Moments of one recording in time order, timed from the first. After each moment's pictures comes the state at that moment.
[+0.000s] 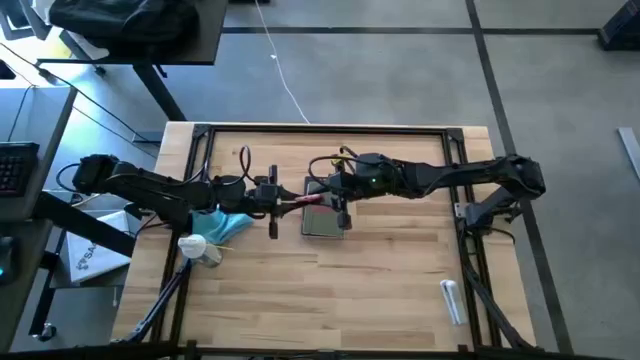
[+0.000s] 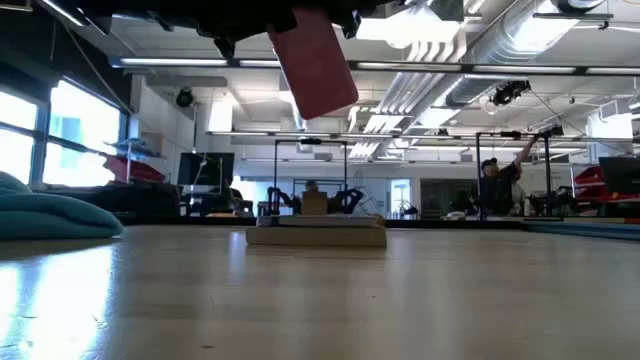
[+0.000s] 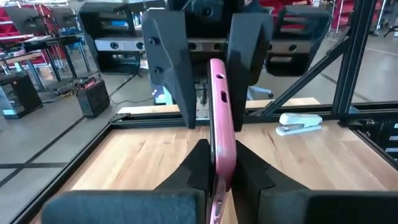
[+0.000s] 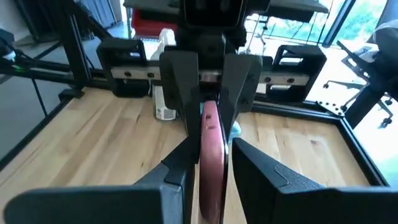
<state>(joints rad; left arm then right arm) -0.09 1.17 0.61 0.50 -0.19 0.08 -0.02 1.57 1.25 0.00 -0.10 -0.14</state>
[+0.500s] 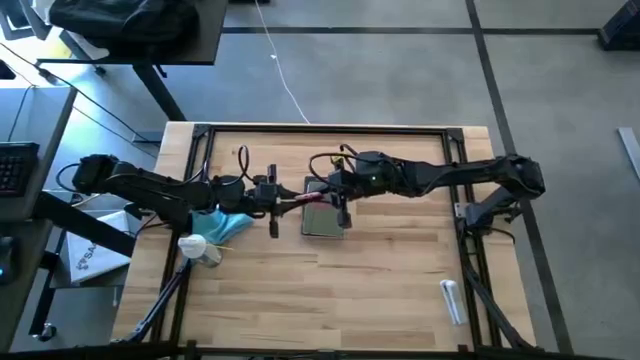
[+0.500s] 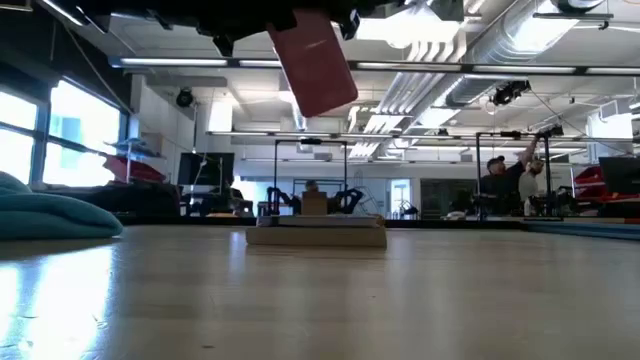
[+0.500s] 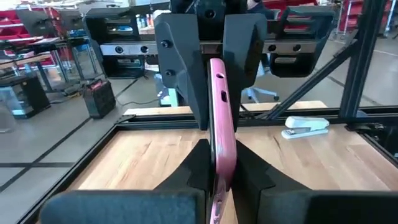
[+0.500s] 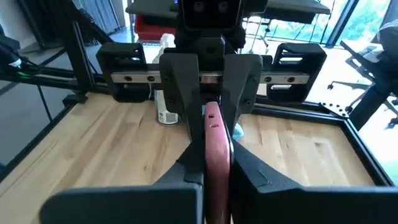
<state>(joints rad) -0.09 1.17 0.61 0.51 -0.22 0.08 -0.01 1.58 1.25 0.01 -0.13 -0.14</state>
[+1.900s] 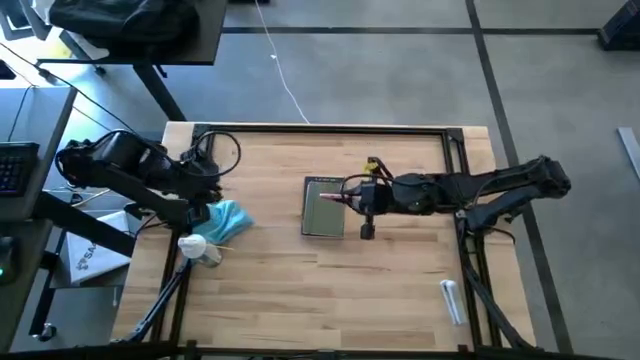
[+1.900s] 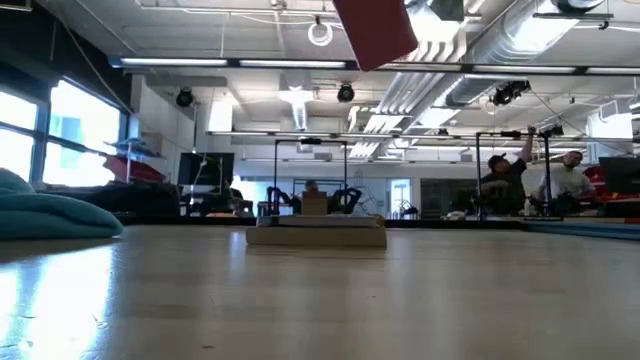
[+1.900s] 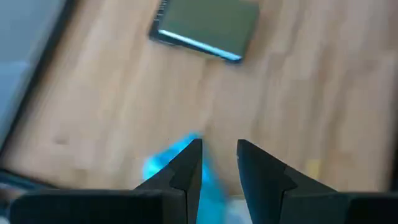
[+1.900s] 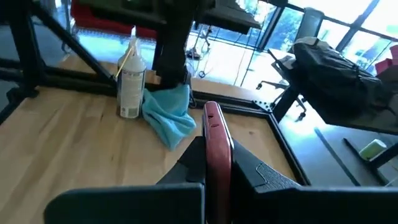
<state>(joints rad) -0.27 1.06 1.55 -1.56 -0.21 -0.54 0.19 1.36 1.25 -0.21 0.37 -0.16</state>
